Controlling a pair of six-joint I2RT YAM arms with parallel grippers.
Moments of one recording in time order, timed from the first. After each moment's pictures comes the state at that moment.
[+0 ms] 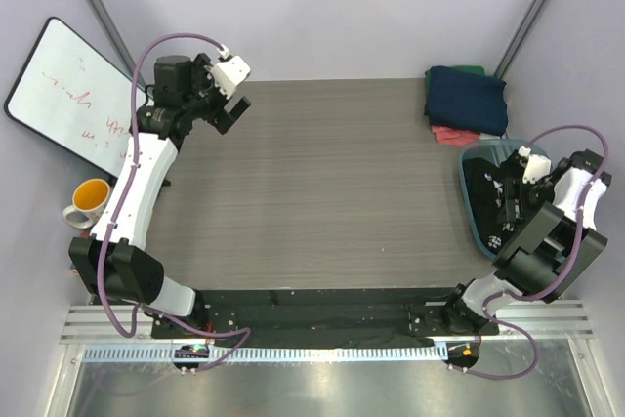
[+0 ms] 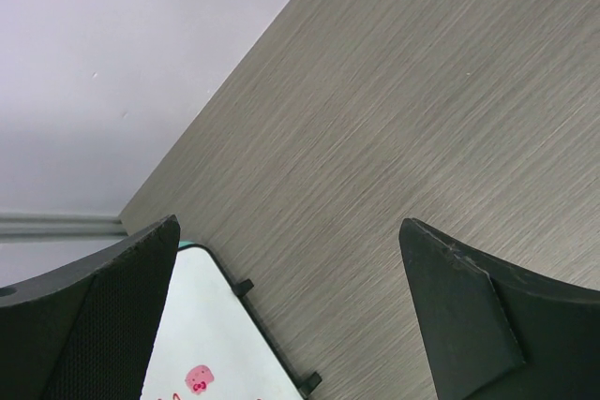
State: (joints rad) left arm -0.14 1.48 1.57 -0.57 0.26 0.69; right arm -0.75 1.50 1.14 -1.00 -0.33 -0.72
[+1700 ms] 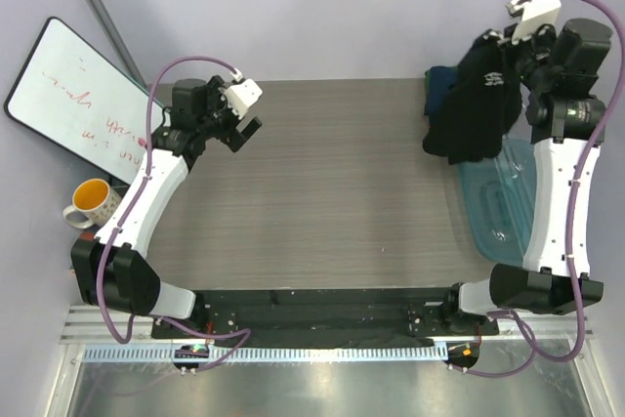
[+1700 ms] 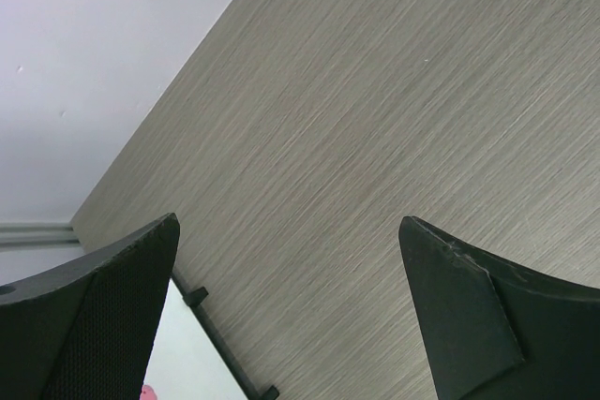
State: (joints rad) left arm -0.21 1.42 1.34 -0.42 0.24 0.66; right arm -0.20 1.38 1.84 -0.62 -0.26 -0.42
